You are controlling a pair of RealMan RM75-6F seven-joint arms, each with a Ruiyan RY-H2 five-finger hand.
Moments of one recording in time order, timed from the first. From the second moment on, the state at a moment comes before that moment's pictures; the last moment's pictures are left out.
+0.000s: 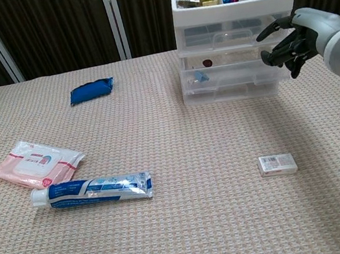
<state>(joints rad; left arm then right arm) -0.12 -1.15 -0.04 -1.57 1.53 1.49 0.14 0.65 -1.74 0.47 -1.61 -0.66 1.34 -0.24</state>
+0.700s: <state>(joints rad) -0.12 -1.15 -0.04 -1.58 1.53 1.49 0.14 0.64 -1.76 0.49 -1.55 -0.56 1.29 -0.28</state>
